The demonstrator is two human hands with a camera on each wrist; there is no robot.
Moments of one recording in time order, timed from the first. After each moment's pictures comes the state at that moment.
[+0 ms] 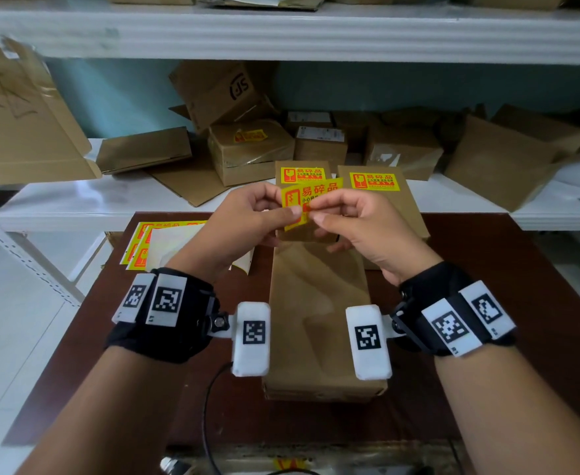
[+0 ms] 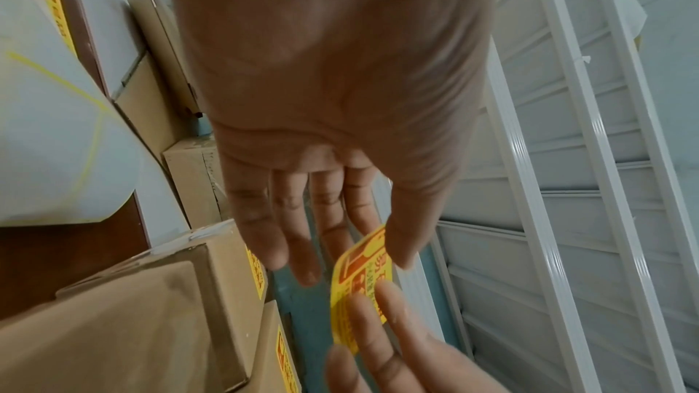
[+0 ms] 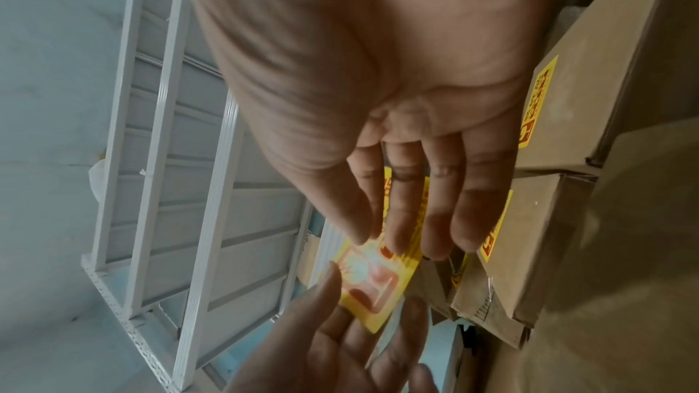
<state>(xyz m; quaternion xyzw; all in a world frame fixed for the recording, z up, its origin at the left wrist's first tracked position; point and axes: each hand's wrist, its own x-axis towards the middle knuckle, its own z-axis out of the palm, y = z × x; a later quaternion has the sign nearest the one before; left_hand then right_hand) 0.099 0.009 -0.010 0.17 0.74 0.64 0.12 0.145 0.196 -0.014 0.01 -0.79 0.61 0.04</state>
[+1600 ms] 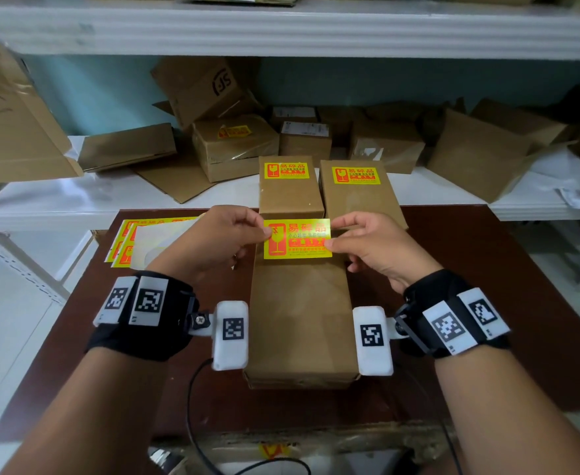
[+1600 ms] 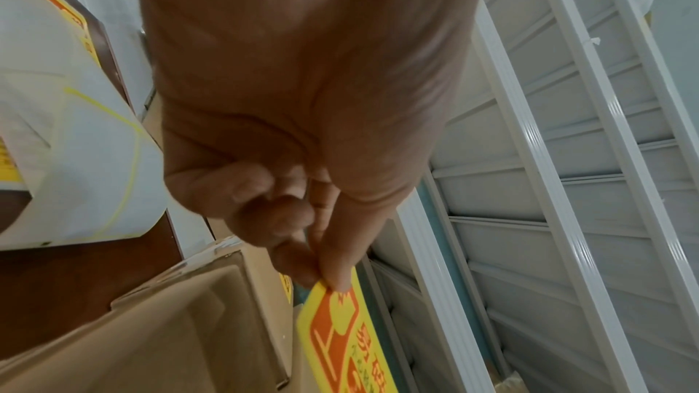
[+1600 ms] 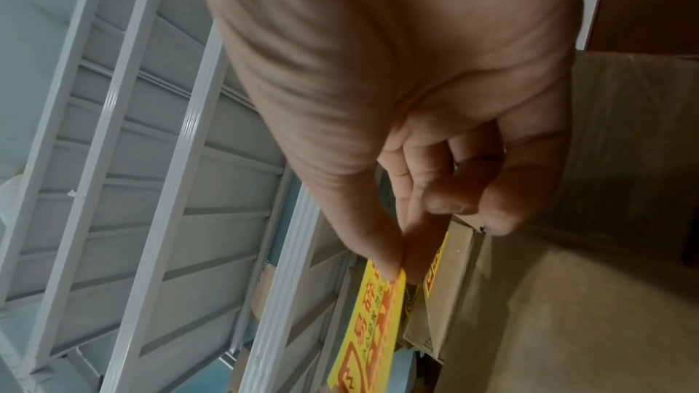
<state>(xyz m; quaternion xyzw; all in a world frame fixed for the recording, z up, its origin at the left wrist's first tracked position) 0.097 0.002 -0.030 0.10 0.83 0.52 0.16 0.158 0.237 -0.040 -0.11 -0.80 0.59 -0.02</state>
